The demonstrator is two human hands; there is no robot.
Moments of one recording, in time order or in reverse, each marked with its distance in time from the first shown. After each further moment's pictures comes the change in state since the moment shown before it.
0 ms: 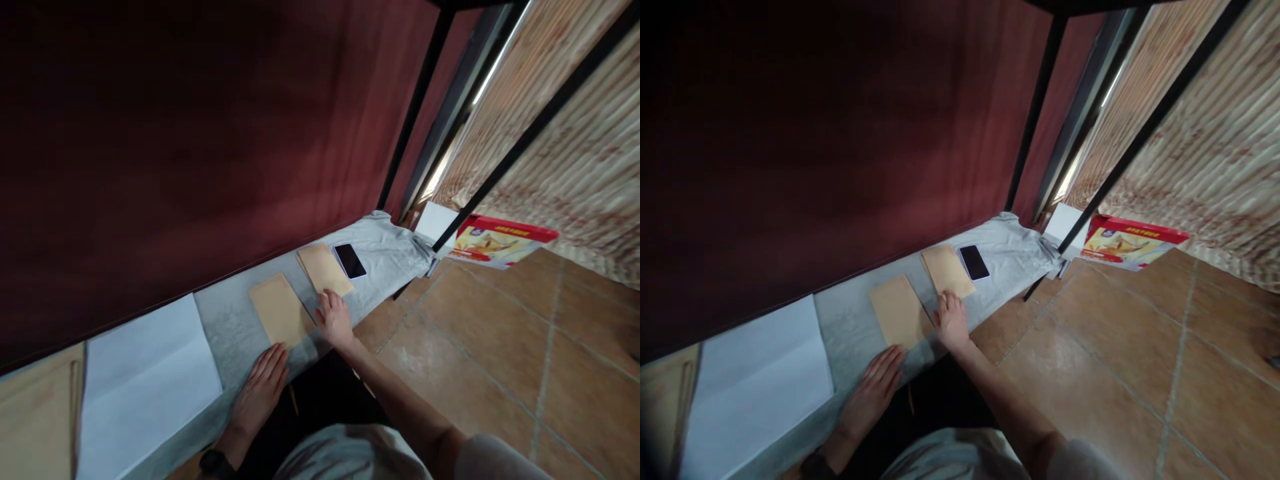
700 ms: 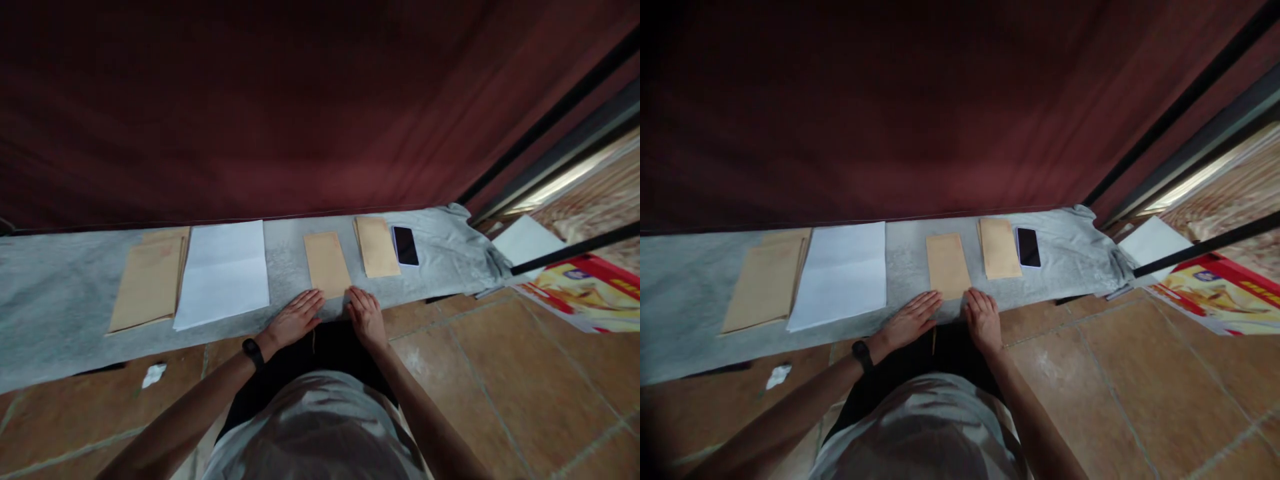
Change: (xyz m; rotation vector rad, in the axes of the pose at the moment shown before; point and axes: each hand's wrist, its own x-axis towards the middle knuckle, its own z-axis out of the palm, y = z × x) left_hand 0.001 0.015 -0.017 -0.152 -0.179 -0.119; right_hand -0.071 0.007 0.000 0.083 -0.201 -0.295
